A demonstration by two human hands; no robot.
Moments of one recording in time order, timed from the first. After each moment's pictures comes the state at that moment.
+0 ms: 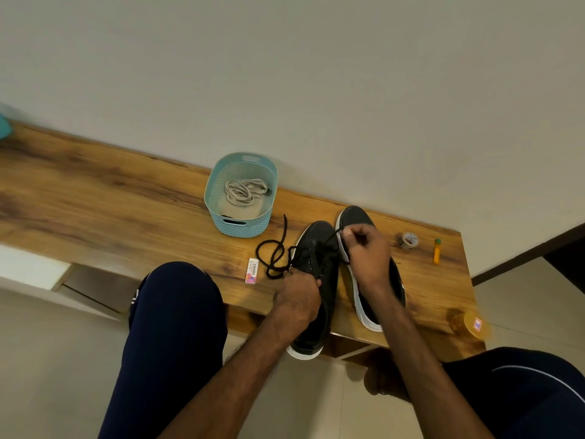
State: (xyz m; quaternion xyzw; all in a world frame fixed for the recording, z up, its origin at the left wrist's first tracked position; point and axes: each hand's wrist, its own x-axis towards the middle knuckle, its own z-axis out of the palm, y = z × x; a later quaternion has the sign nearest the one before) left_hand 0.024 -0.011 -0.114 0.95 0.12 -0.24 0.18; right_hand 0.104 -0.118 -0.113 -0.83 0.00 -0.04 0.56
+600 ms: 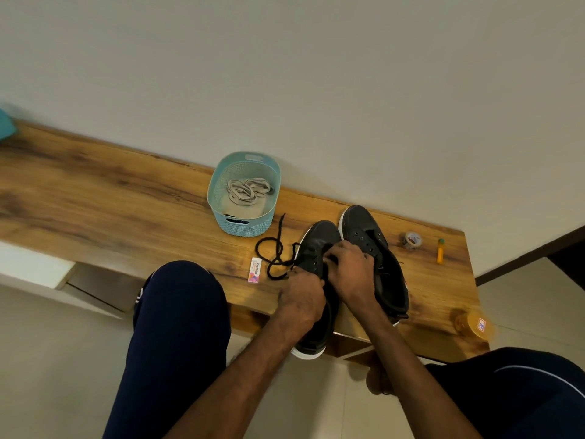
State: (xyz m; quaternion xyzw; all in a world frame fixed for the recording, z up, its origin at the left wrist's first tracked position) left_hand 0.021 -0.016 -0.108 0.95 0.16 -0.20 0.20; right_hand 0.096 -0.112 -0.150 -0.96 -0.16 0.03 0.21
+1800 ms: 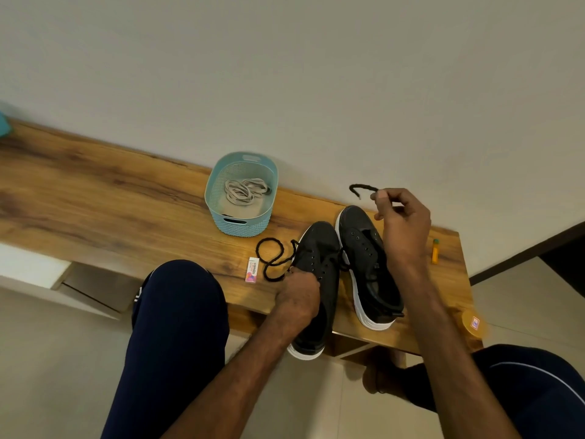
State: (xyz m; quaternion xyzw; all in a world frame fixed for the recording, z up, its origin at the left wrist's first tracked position) left_hand 0.026 -0.011 -0.121 0.94 0.14 -0.22 0.21; right_hand 0.119 -0.134 -0.042 -0.79 -0.01 -0.12 0.60
